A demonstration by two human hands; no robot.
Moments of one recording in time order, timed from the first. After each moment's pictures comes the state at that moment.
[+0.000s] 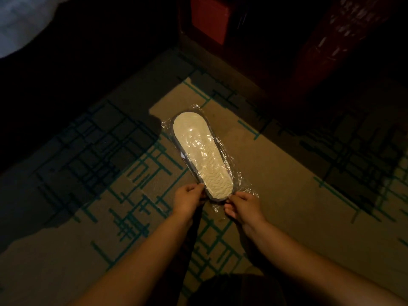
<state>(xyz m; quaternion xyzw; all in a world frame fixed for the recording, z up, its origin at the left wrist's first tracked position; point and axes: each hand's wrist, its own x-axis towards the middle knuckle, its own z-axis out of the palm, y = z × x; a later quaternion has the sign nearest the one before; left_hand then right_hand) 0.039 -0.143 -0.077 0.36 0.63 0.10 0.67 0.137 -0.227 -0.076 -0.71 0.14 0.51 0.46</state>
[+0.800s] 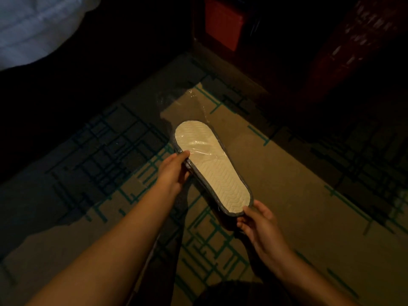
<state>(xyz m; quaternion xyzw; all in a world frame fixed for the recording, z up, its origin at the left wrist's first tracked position) 0.035 -0.056 -0.063 0.22 0.59 0.23 0.74 0.122 -0.252 -0.033 -0.61 0.11 0.54 0.57</state>
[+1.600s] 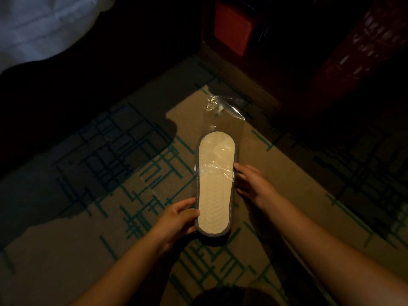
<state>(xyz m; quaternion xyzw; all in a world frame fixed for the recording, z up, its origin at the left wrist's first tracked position) -0.029 -0.138 -0.074 0.30 0.52 0.05 0.80 0.182 -0.170 -0.059 -0.70 0.03 0.56 0.44</state>
